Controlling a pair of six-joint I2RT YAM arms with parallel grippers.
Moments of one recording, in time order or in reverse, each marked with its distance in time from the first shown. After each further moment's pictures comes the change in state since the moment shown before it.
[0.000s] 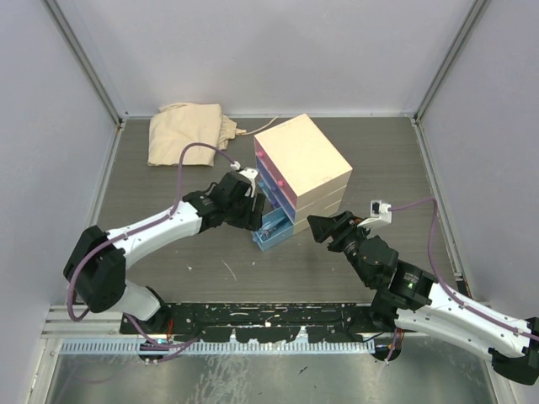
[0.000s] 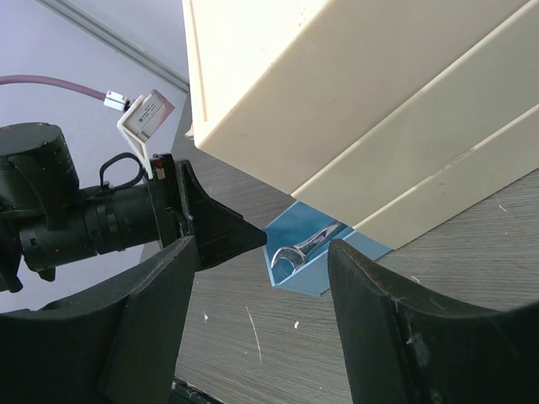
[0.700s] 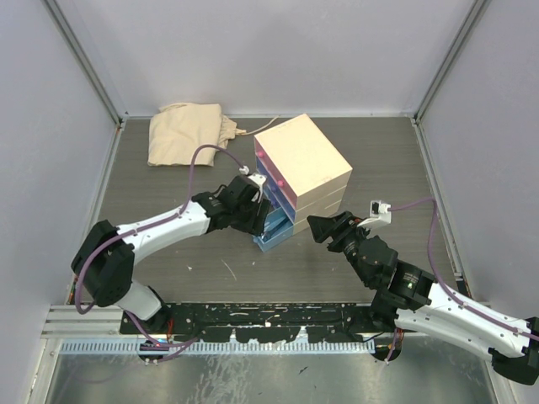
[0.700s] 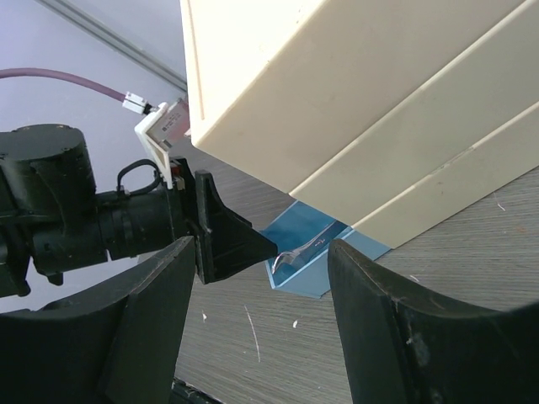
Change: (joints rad) left arm -0.041 0.069 0.030 -0.026 -0.020 0.036; right arm 0.000 0.002 -0.003 0.000 0.000 0.002
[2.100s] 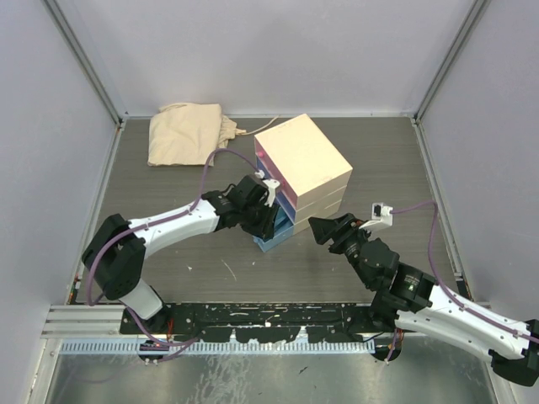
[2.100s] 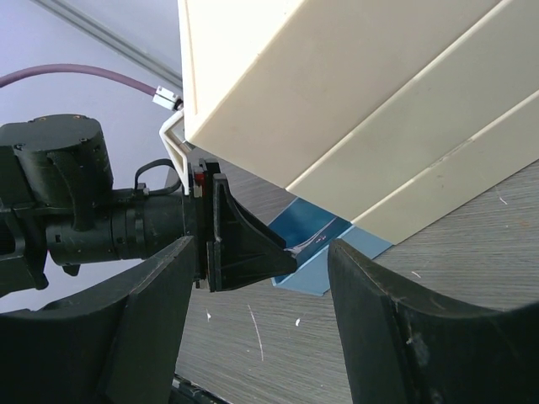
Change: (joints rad) left arm -0.028 0.063 0.048 0.026 0.195 0.025; right arm 0.000 -0.034 -0.028 0.000 -0.001 0.021
